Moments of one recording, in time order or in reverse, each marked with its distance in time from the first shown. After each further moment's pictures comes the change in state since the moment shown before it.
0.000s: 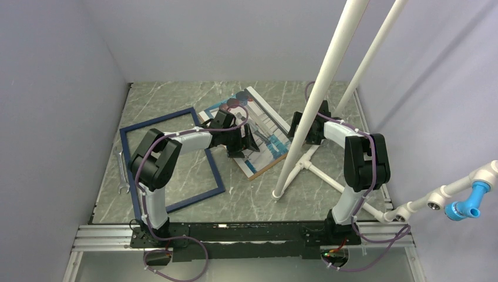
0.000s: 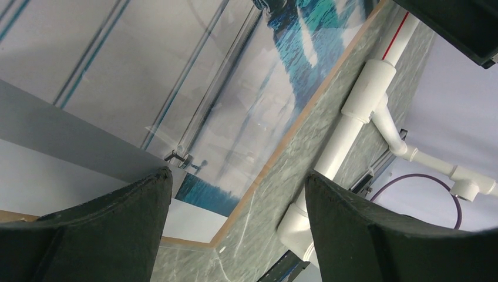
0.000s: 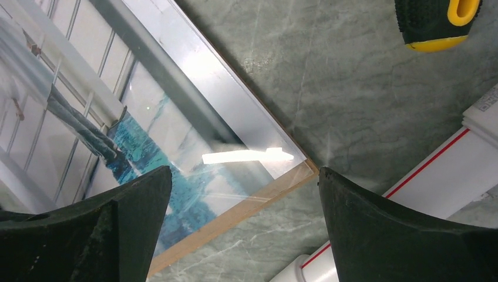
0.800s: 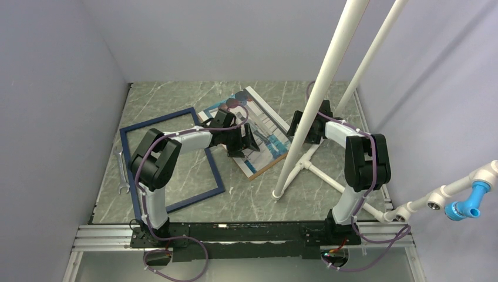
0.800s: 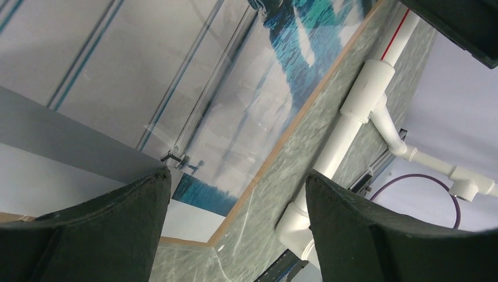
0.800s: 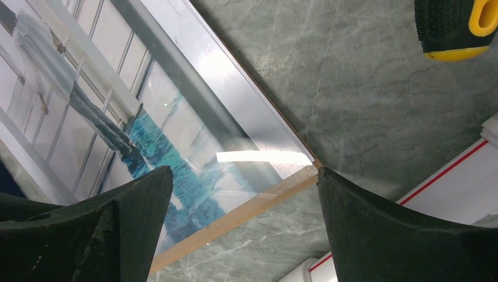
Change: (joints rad) left arm 0.000 0.002 0.009 -0.009 0.000 -0.003; right arm -0.010 -0.004 -0.005 0.023 -0.071 0.006
